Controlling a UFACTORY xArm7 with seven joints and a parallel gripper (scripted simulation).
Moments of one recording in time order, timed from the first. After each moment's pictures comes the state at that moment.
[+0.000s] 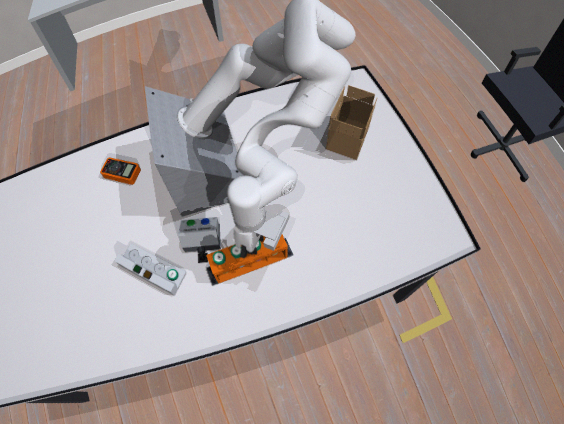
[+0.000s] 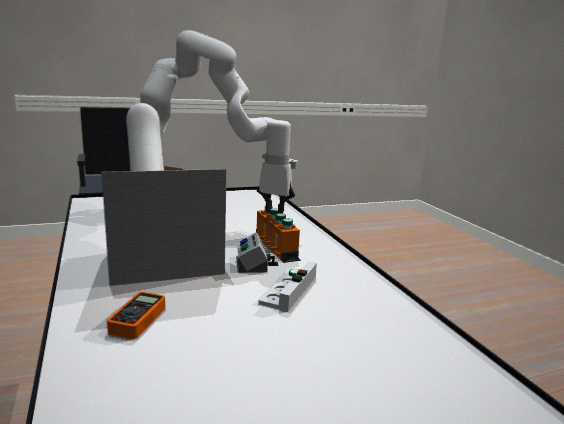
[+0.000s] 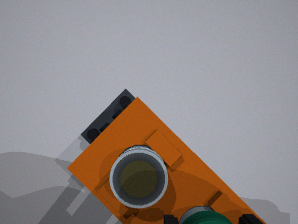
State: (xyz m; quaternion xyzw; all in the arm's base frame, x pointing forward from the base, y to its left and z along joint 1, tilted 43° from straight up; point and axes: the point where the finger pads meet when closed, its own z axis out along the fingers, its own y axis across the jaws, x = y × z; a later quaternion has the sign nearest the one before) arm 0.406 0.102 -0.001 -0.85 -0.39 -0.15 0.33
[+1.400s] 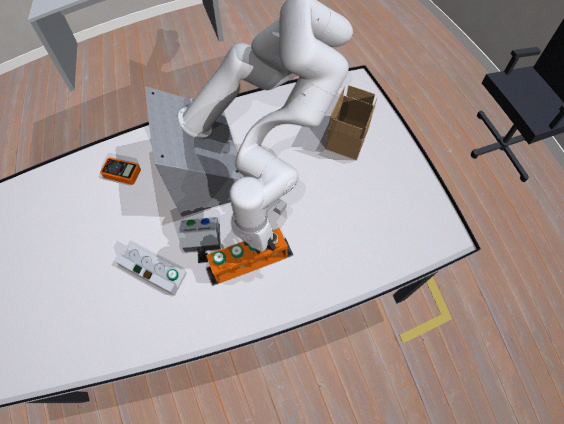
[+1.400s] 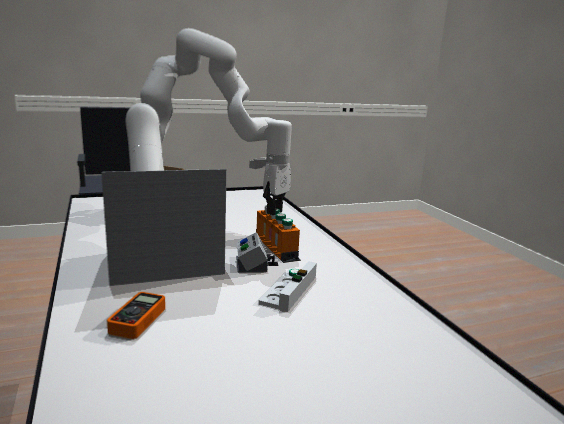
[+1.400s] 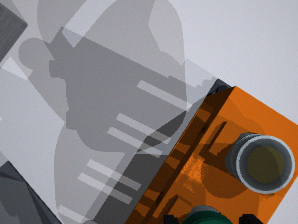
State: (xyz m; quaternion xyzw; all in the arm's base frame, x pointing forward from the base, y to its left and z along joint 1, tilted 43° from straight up) arm 0.406 0.102 0.000 -0.41 -0.84 -0.32 0.17
